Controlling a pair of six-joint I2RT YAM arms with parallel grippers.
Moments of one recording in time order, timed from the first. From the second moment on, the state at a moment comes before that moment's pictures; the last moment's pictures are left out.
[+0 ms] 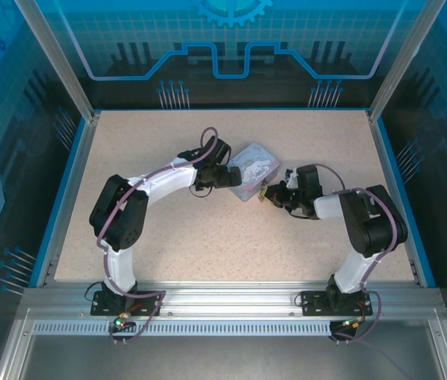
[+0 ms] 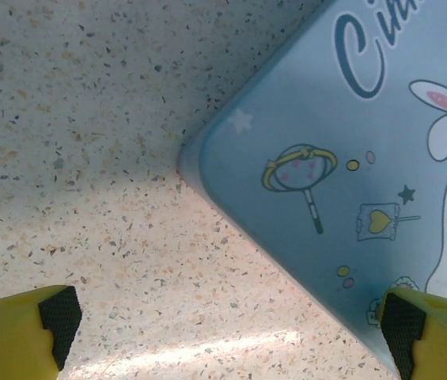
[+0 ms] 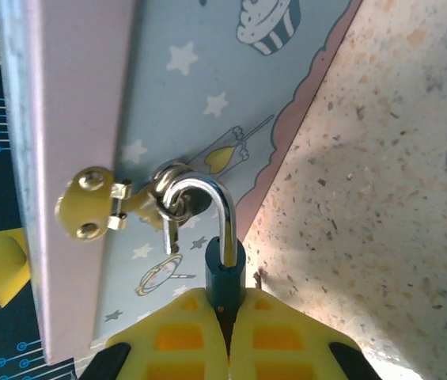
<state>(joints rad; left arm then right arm) -0.57 1.93 1.43 -0.58 -0.02 -0.66 0.21 1.73 0.65 0.34 -0.58 0.88</state>
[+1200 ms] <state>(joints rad) -0.57 1.98 1.47 -0.53 -0.03 -0.66 0.18 1.82 0.60 0.72 -0.55 1.09</state>
